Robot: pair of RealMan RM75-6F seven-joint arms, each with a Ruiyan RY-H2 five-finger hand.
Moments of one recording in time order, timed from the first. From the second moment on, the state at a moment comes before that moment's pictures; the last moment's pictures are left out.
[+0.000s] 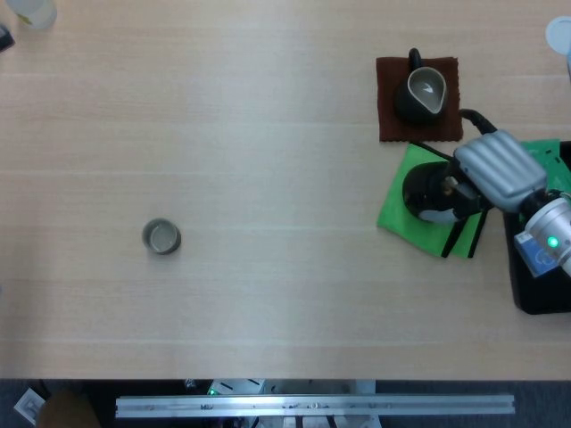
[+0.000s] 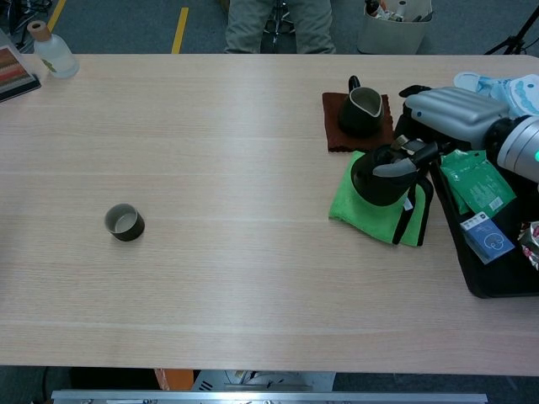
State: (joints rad) left arm 0.00 -0.94 0.06 -1.84 1.50 1.43 0.00; right arm 0.64 -1.24 0.06 -1.66 -1.30 0.85 -0.14
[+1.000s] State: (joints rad) left arm -0.04 -0.93 0.04 -1.83 1.54 1.42 0.03; right arm 0.64 -1.19 0.11 -1.72 -1.32 0.96 -0.20
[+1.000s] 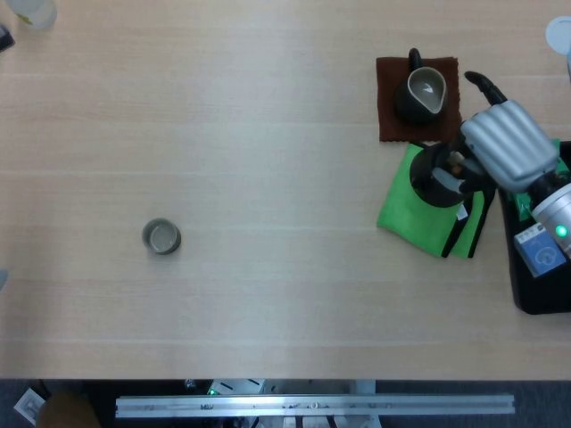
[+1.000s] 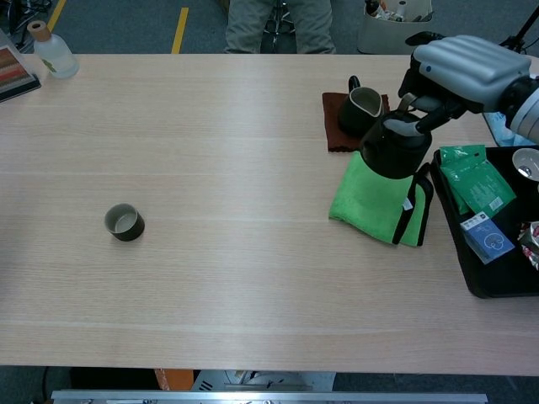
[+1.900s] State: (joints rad) left arm -0.11 -0.94 0.03 -1.81 1.55 1.35 0.02; right arm 0.61 -1.18 0.11 -1.72 -1.36 1.03 -0.18
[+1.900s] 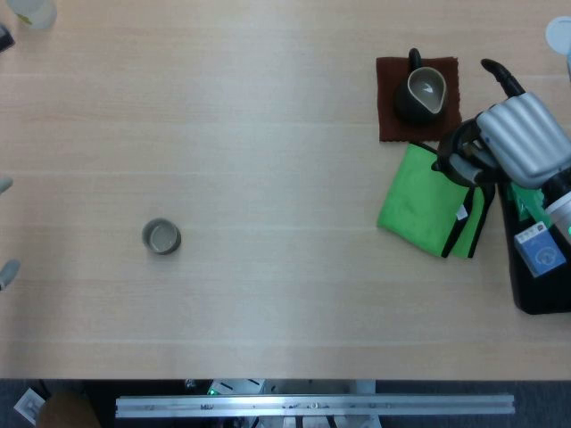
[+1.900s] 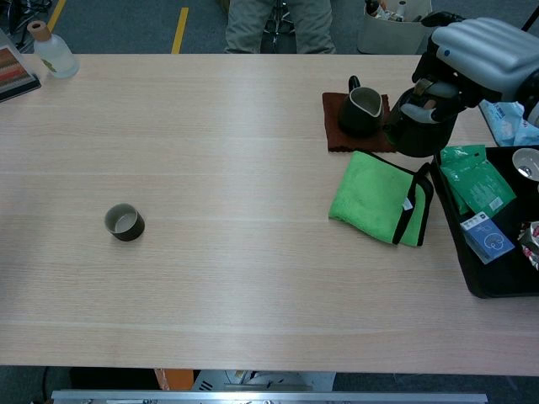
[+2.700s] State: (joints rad) left arm -0.35 -1.13 0.02 -1.71 1.43 0.96 0.15; right arm 0.60 -1.17 0.11 -1.73 -1.36 1.03 -0.18
